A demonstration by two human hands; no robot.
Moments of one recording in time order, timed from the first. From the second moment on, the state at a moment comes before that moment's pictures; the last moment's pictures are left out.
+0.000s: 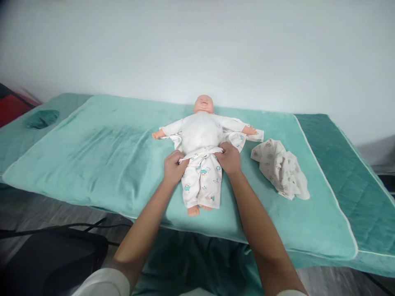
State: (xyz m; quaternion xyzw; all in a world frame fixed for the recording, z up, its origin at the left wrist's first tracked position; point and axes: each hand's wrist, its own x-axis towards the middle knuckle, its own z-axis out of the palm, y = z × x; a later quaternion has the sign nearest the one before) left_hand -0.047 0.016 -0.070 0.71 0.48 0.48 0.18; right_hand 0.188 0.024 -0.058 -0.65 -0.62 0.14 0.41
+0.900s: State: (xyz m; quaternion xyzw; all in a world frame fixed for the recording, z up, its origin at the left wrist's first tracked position) left_hand -0.039 0.060 -0.072 0.63 0.46 0.51 0.35; right_hand 0.191 0.037 -0.068 -0.53 -0.61 0.34 0.48
